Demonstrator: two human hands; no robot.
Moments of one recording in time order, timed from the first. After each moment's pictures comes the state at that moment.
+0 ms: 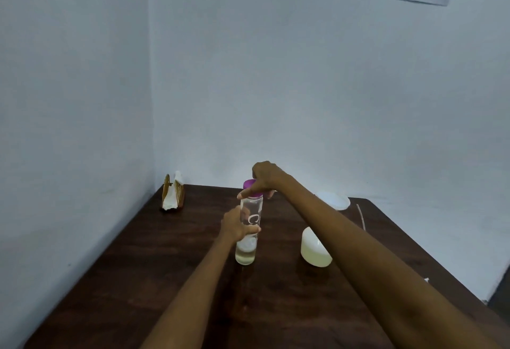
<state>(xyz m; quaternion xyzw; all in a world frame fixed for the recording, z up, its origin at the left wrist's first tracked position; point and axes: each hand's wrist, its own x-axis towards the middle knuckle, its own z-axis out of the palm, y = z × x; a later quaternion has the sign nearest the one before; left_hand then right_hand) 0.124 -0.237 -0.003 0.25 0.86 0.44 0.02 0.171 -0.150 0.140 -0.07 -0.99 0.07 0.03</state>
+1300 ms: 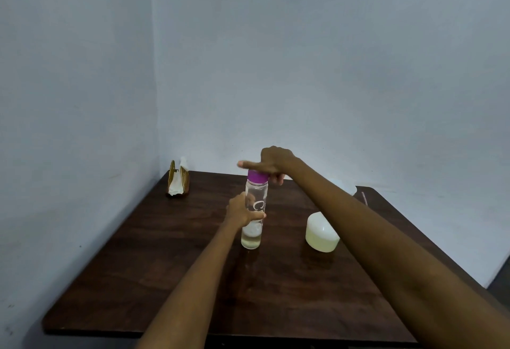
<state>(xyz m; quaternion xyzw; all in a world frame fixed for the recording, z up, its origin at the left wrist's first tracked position) 0.125 -0.241 -0.003 0.25 0.87 0.43 0.01 0.174 -0.152 0.148 -0.11 -0.99 0.03 0.02</state>
